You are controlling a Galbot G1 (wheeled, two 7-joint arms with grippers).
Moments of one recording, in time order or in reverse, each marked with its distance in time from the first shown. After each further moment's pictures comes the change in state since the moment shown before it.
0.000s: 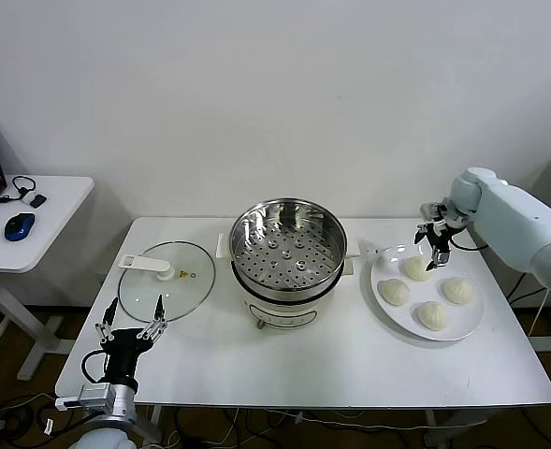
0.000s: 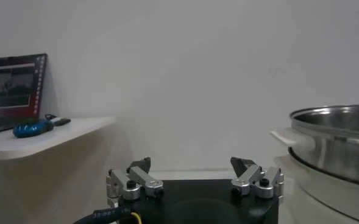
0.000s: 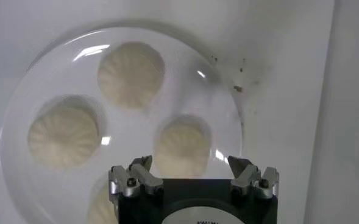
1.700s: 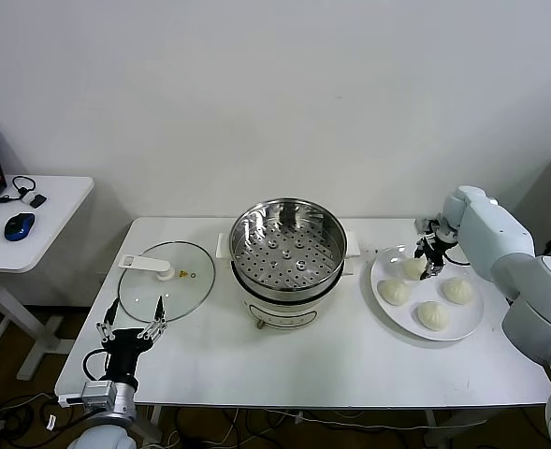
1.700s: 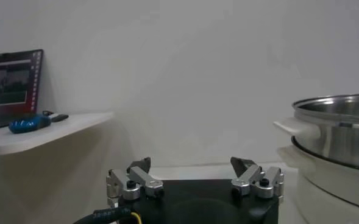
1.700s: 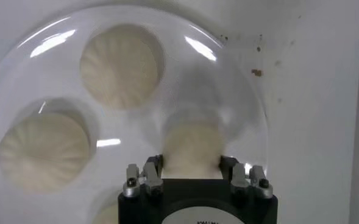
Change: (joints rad) left arm -0.023 0.023 0.000 0.044 -0.003 -0.013 0.000; right arm -0.075 0.120 0.215 -0.235 -0.163 0.042 0.021
